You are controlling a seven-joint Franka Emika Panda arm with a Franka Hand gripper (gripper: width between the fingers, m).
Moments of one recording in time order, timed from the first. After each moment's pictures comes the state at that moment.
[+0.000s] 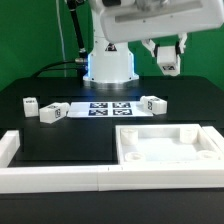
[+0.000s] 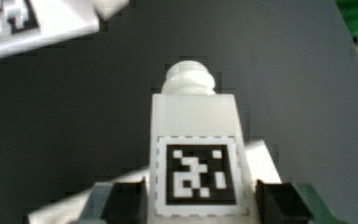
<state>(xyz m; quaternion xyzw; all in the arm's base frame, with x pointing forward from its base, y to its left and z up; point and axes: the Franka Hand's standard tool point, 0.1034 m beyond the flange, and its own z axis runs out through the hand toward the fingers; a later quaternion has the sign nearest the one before) 0.499 0.077 0.166 -0.96 0.16 0.20 0.13</state>
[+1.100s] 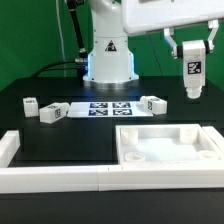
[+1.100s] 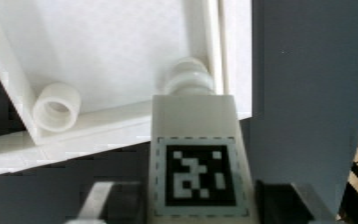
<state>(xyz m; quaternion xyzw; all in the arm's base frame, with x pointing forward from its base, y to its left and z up) 0.573 0.096 0.172 -0.98 0.08 -0.15 0.07</state>
